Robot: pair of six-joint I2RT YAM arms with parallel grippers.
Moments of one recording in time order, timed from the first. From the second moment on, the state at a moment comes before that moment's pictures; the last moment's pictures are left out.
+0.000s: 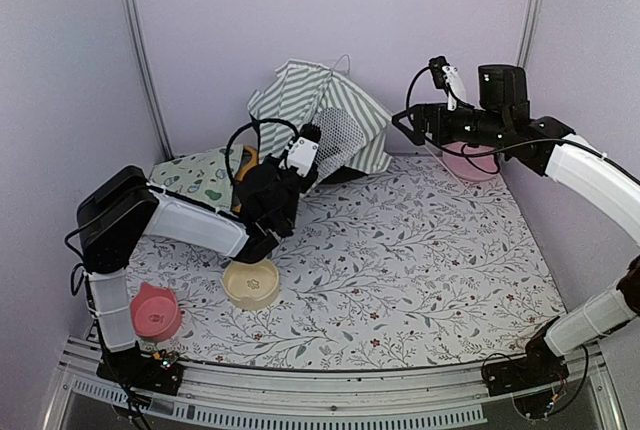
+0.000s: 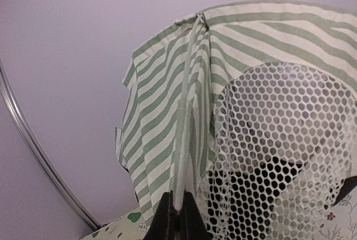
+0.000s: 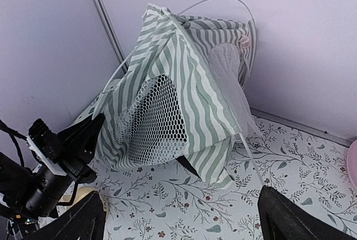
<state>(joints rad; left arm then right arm) -0.90 1.96 1.10 1.18 -0.81 0.72 0.54 1.37 1.36 -0.27 -0.18 0.18</state>
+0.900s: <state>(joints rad) -0.86 1.84 1.00 0.96 -0.56 0.42 0.43 1.94 1.98 -0.58 -0.36 -0.11</state>
